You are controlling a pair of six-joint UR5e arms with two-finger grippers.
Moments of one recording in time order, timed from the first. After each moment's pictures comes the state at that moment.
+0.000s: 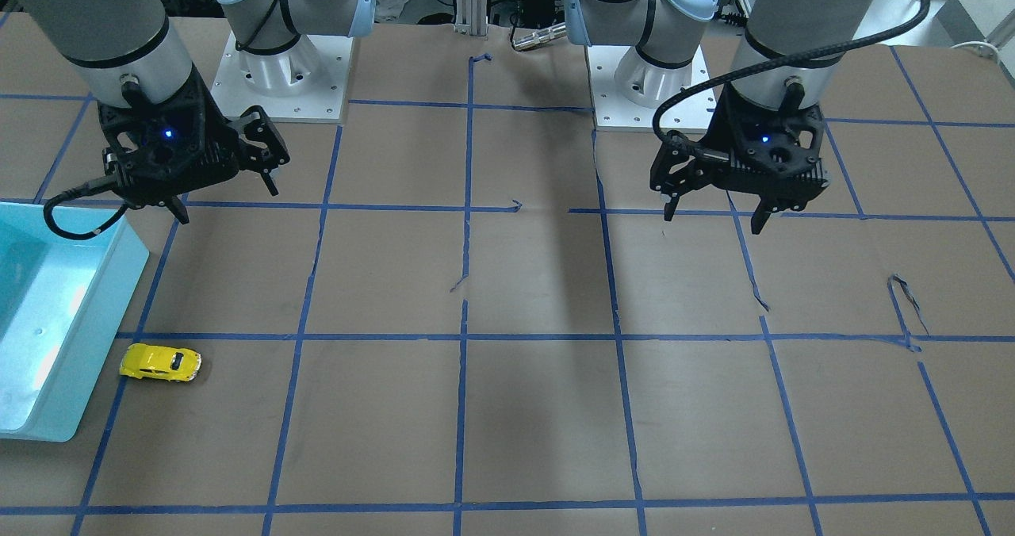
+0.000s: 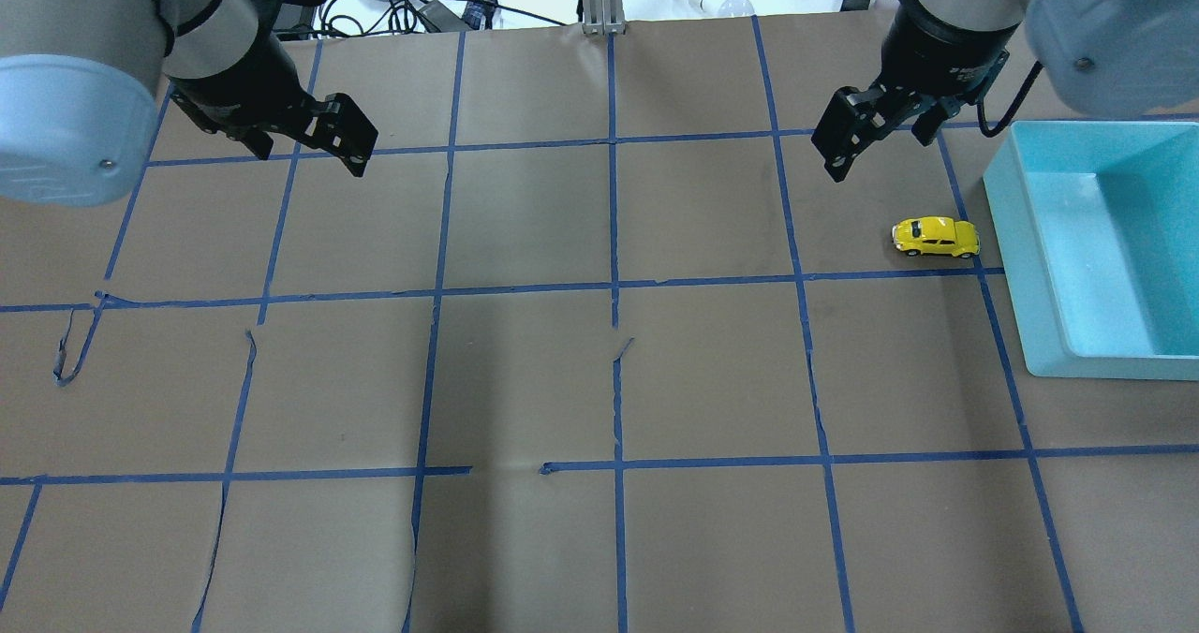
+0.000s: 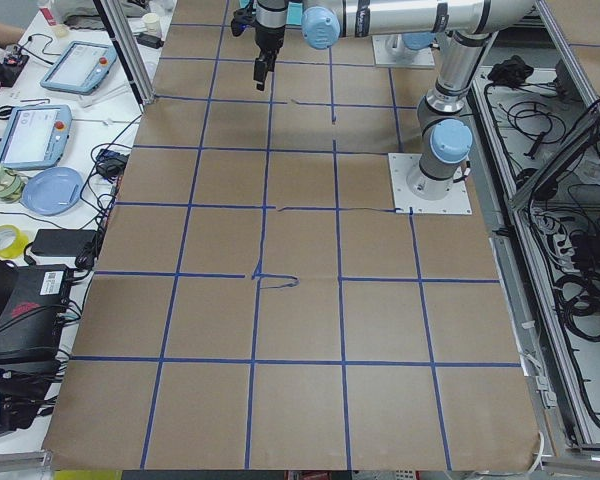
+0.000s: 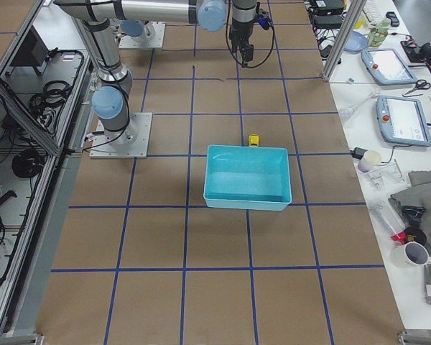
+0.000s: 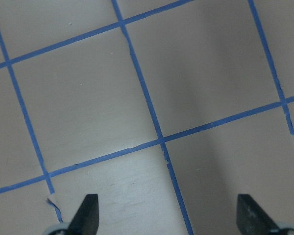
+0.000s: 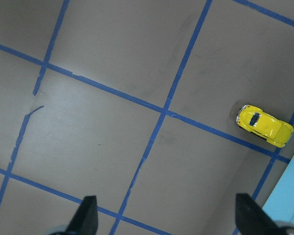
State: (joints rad) left arm -1.53 -1.59 -1.62 -1.36 1.61 0.22; right arm 1.54 -1.50 1.56 -1.63 -1.55 -0.50
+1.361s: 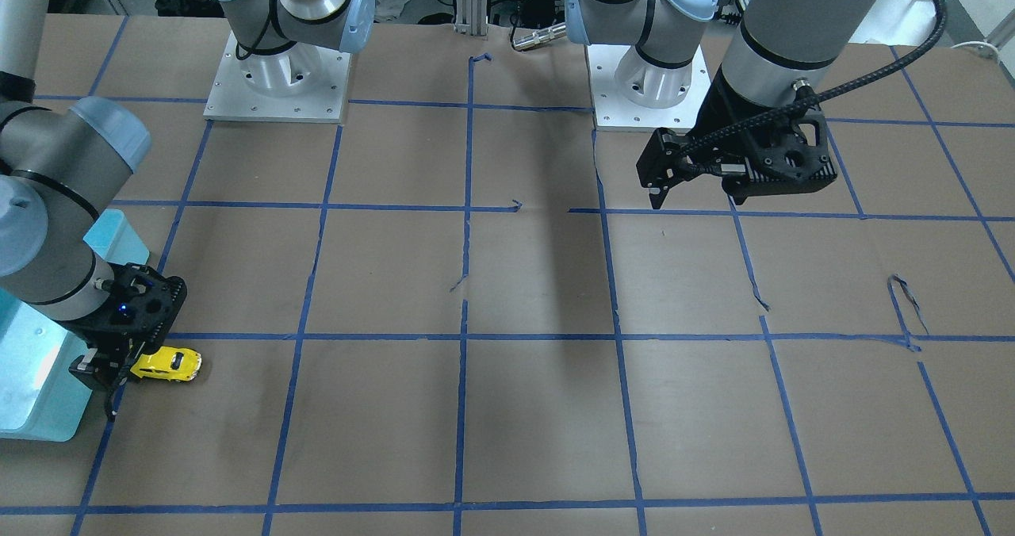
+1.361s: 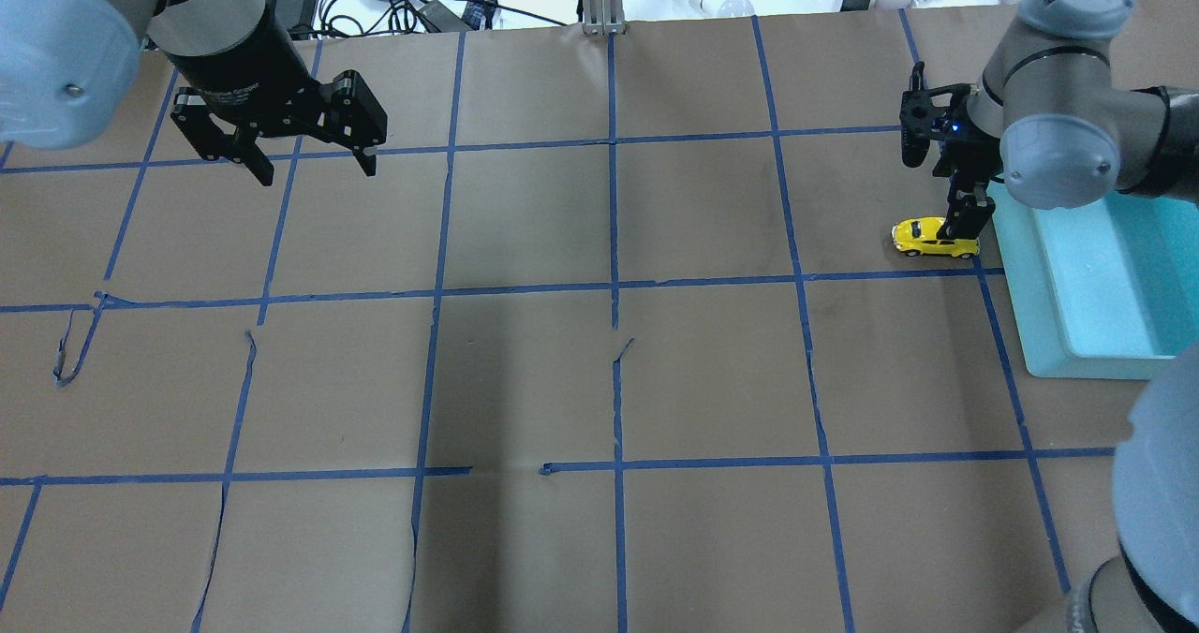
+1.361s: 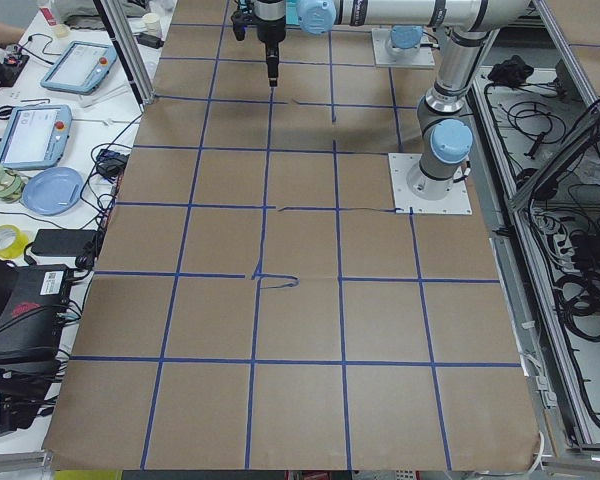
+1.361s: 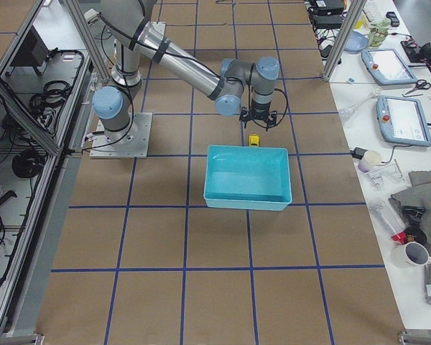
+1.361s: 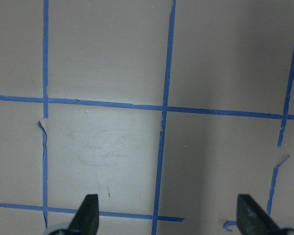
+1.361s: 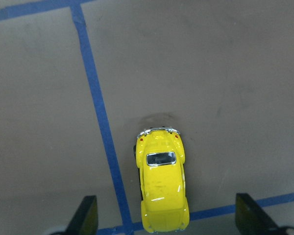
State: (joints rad) left arm -1.56 -1.63 -1.52 -1.55 1.59 -0.07; right arm 1.30 -1.18 1.76 -2.18 -1.62 -1.68
